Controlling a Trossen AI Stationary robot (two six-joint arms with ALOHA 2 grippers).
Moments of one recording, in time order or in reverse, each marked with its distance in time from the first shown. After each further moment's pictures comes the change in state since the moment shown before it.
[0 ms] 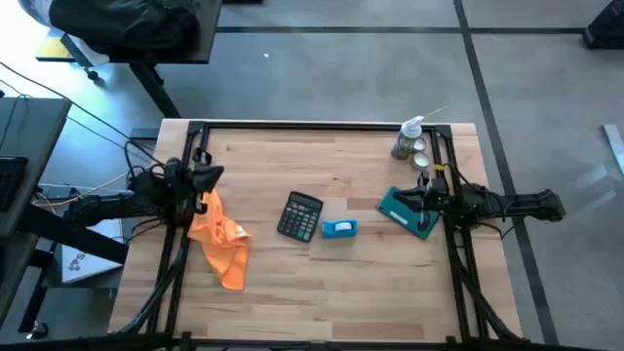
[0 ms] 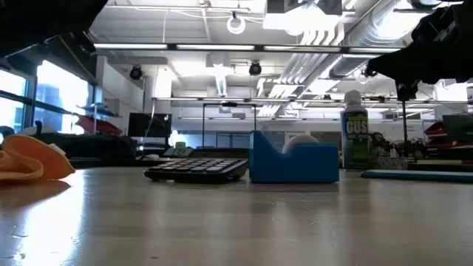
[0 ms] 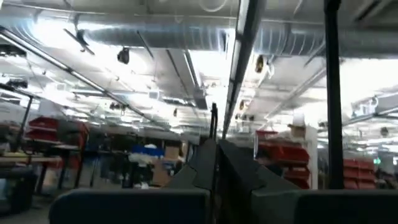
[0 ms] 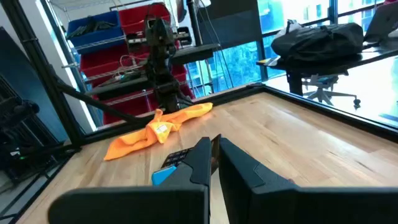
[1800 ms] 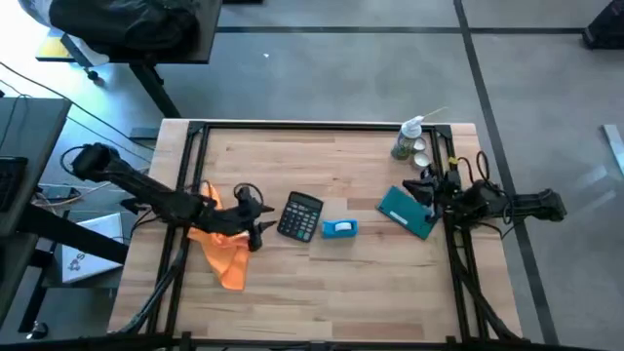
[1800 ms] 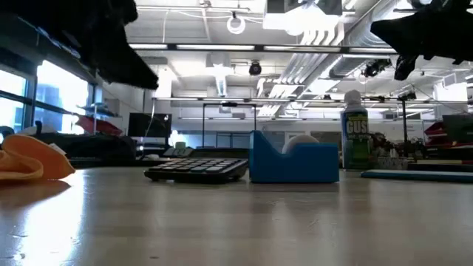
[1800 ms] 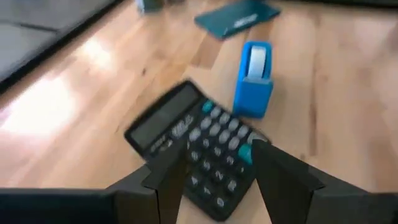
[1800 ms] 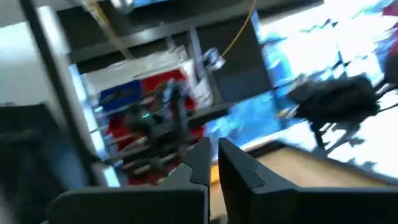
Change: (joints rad) left arm -0.513 1.059 0.515 -0.667 -0.544 -0.310; right arm 0.000 0.062 0.000 0.294 -0.041 0.070
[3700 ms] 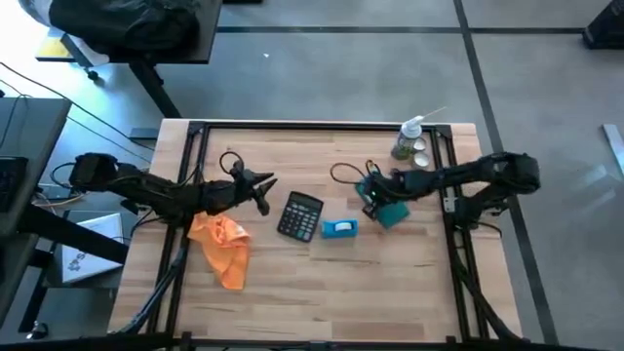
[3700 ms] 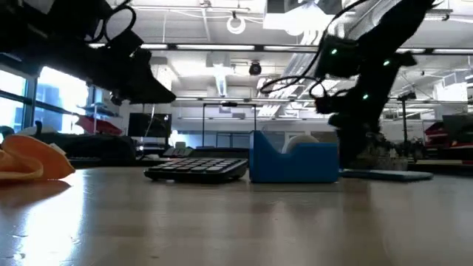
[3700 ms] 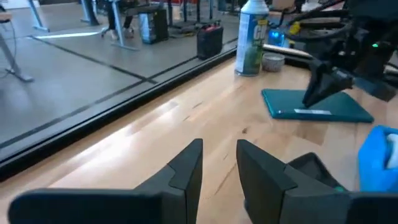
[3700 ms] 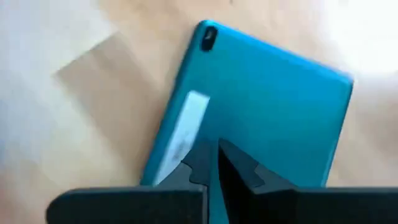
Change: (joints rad) left arm 0.385 -0.003 -0.268 0.652 0.009 0.231; right arm -0.285 1.478 0.692 -0.681 0.071 0.029
